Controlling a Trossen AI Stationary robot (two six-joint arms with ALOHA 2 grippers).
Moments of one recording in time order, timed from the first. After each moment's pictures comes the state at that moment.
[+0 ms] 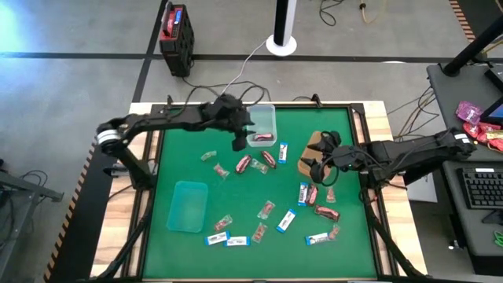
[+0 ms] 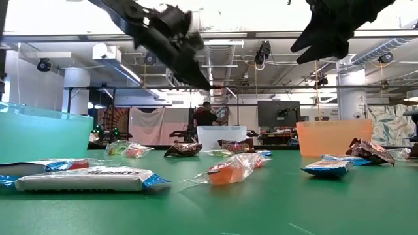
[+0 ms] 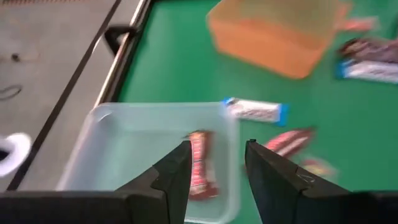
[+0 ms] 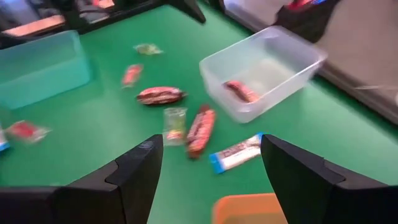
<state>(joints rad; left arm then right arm) 0.41 1.61 1.14 -0.16 0.16 0.30 0.13 0.93 0.73 -0.43 0.47 0.46</state>
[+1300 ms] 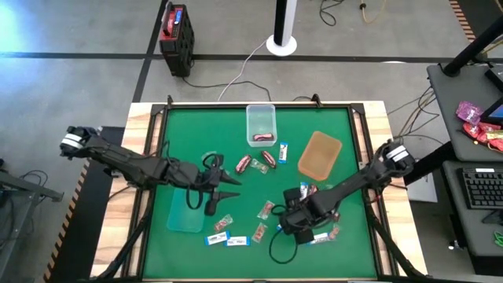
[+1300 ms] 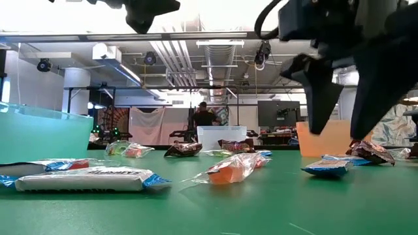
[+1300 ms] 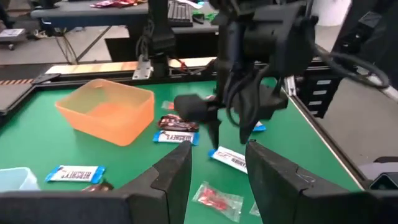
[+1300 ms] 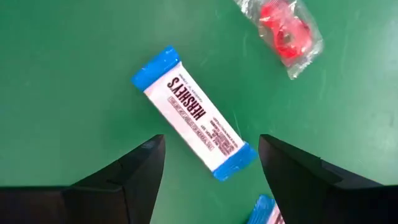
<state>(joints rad) -0.29 1.21 0.74 0.18 -0.18 -0.06 0.47 1.82 1.21 -0.70 0.13 0.20</state>
